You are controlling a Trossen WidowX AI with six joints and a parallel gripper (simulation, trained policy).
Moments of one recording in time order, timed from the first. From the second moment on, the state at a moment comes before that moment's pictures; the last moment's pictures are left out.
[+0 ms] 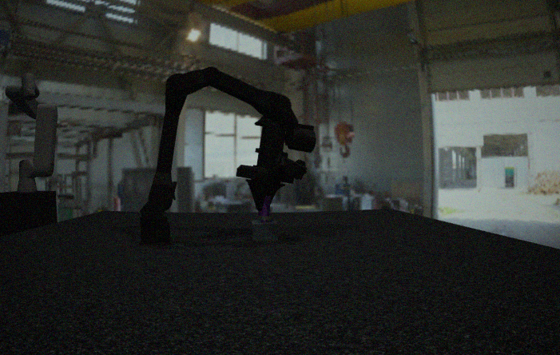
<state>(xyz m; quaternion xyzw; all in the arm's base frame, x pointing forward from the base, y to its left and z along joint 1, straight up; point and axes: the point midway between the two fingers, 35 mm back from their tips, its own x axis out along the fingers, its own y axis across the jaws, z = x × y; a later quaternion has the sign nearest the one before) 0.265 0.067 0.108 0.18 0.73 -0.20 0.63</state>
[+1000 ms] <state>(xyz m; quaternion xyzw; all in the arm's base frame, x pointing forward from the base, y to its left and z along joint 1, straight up) 0.266 0.066 0.102 0.15 0.72 -0.17 0.65</state>
